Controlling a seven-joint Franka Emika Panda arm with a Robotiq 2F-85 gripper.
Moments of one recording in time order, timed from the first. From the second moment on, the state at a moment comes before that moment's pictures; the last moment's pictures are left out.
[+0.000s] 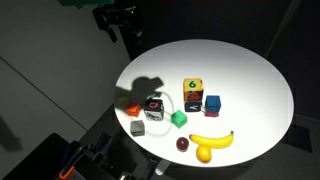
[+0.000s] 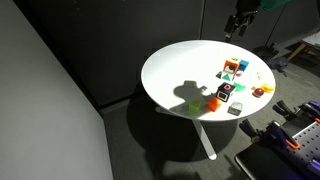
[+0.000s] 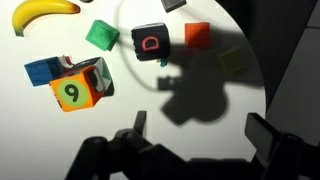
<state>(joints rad) 0.02 -0.04 0.06 -2.30 0.03 2.31 -0.09</state>
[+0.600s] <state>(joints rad) 0.02 0.07 0.04 -2.29 0.05 2.38 -0.08</state>
